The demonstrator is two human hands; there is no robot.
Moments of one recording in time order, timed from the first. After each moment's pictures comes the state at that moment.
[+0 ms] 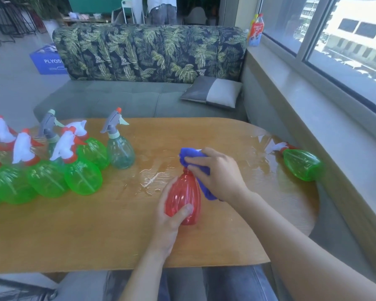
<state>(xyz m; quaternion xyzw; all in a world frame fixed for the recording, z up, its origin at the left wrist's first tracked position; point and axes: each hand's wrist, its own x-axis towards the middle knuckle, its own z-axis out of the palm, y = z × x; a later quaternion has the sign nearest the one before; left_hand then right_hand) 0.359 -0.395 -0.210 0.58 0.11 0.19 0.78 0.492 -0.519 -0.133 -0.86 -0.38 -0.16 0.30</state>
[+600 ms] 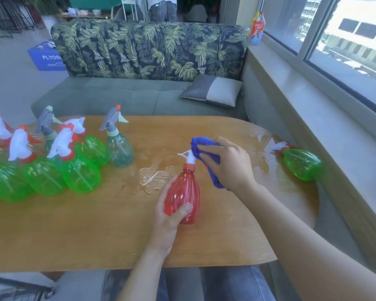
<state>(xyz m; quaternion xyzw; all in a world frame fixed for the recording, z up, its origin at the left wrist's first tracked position) 0.361 -0.392 -0.214 0.59 0.12 0.20 0.78 0.517 -0.527 -0.131 -0.88 -0.33 -0.21 0.29</state>
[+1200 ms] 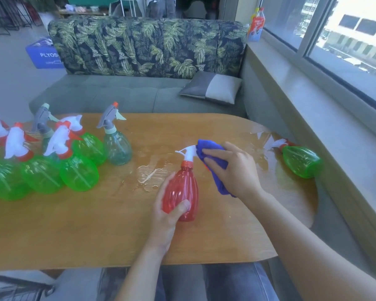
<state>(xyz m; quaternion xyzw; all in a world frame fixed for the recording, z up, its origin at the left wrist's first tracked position) 0.362 -0.395 -0.211 0.59 0.12 0.21 0.77 0.504 -0.547 -0.137 -0.87 -0.31 -0.18 0.33</state>
